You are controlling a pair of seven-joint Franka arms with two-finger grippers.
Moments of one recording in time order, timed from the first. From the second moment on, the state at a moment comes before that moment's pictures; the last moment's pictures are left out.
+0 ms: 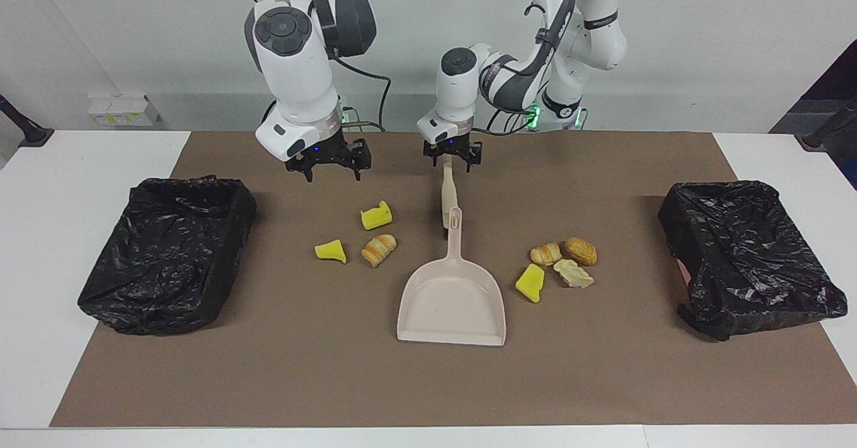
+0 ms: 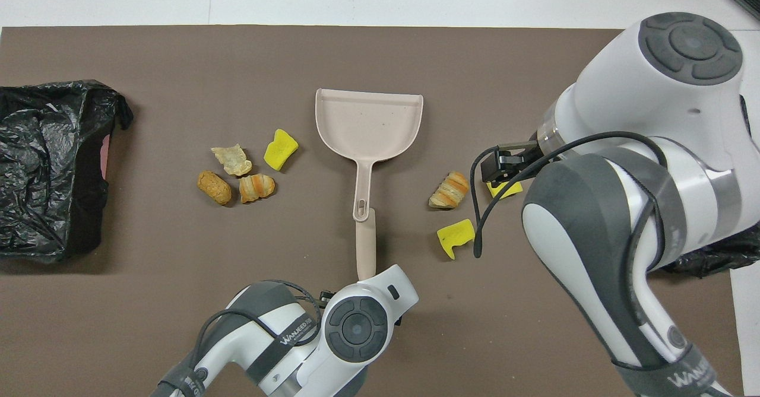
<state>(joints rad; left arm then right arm) -0.82 0.04 -0.07 -2.26 -0.04 2.26 -0.58 0.22 0.16 0.07 -1.56 0.01 1.61 0.28</state>
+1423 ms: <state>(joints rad) -0.43 -0.20 -0.04 -2.24 -0.04 1.92 -0.25 0.37 0.28 0.08 -1.56 0.02 1.82 0.49</state>
